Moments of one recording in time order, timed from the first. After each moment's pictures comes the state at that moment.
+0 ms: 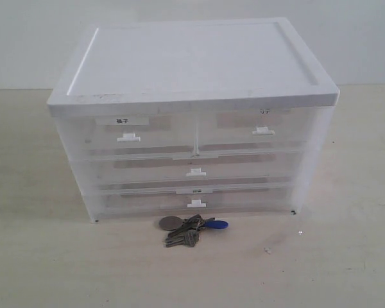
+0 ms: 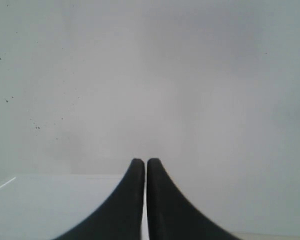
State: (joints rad) left arm 0.01 0.00 -0.24 -0.04 0.18 0.10; right arm 0.63 0.12 -0.65 -0.84 0.52 0.76
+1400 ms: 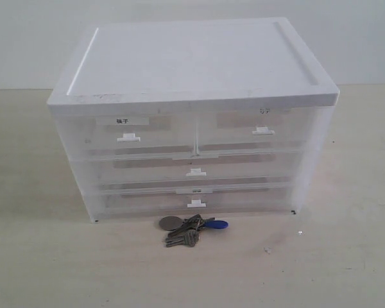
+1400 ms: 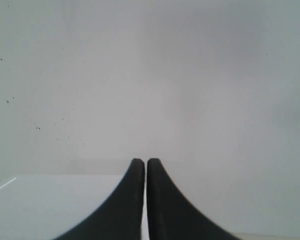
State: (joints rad) left arm 0.06 0.00 0.00 0.07 0.30 -0.01; right arm 0.63 0.12 -0.65 -0.84 0.52 0.76
